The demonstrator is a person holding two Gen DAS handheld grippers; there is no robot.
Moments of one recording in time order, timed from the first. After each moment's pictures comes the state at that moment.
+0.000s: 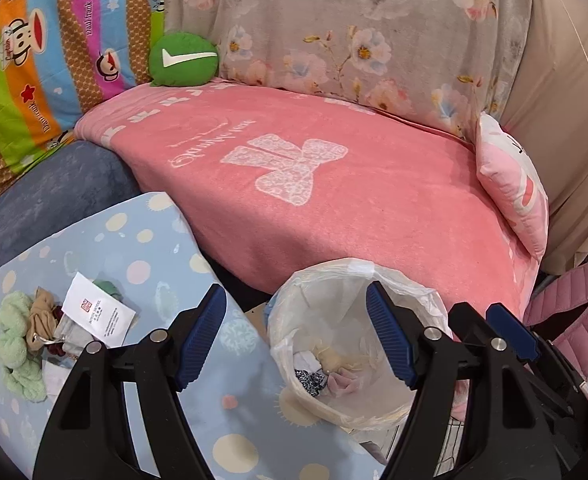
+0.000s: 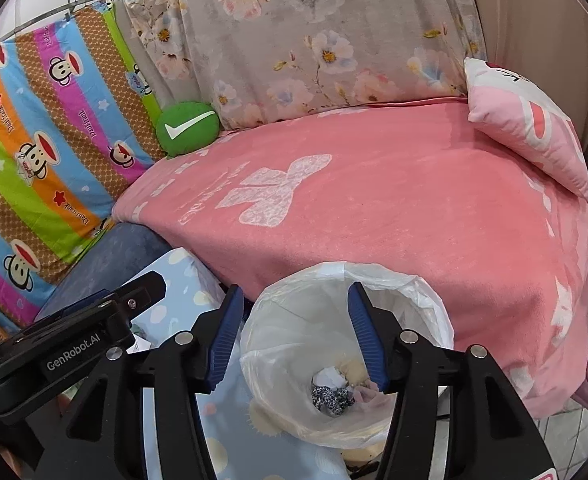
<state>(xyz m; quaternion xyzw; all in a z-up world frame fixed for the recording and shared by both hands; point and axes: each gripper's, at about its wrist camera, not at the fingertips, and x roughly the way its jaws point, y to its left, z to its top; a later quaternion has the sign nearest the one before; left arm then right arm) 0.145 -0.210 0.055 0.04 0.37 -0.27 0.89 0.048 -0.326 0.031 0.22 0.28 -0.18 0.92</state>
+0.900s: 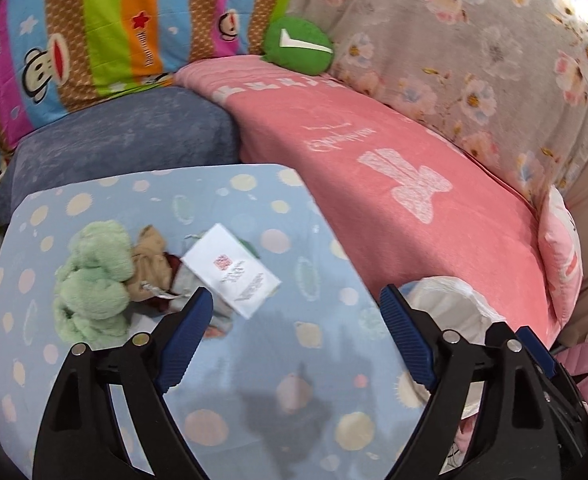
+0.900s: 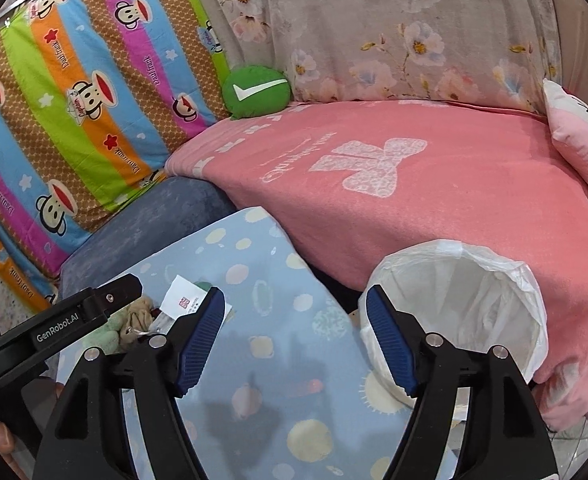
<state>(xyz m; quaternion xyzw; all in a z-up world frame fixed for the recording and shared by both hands) 0.186 -0.018 0.035 -0.07 0.40 -0.15 0.90 0.099 -0.192 0.032 0.16 0.32 -0.09 0.93</state>
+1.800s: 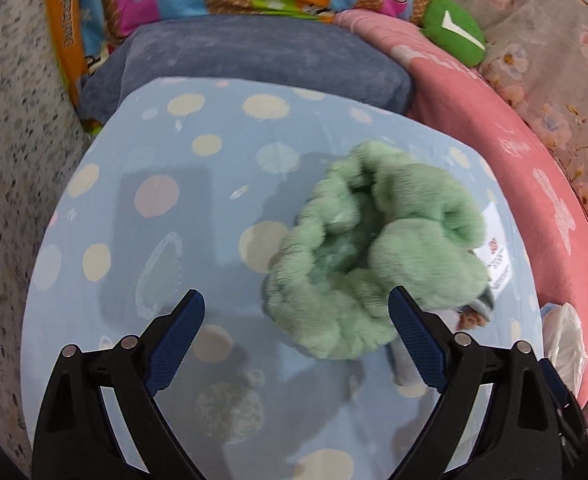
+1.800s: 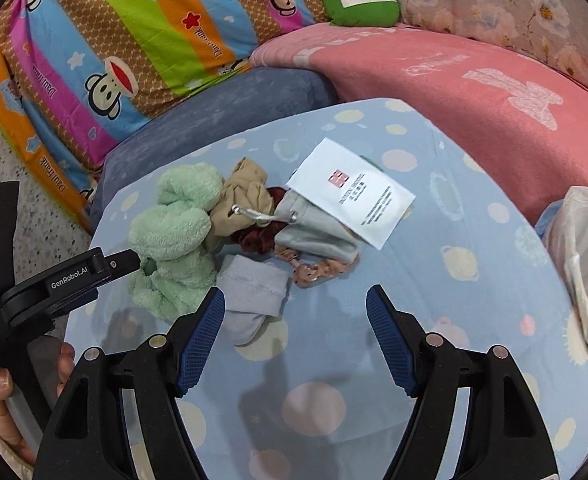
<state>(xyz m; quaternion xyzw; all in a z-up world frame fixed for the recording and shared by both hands) 0.228 0.211 -0.084 -0.14 0.49 0.02 0.86 0.173 -0.005 -0.071 0.11 0.44 0.04 0.89</state>
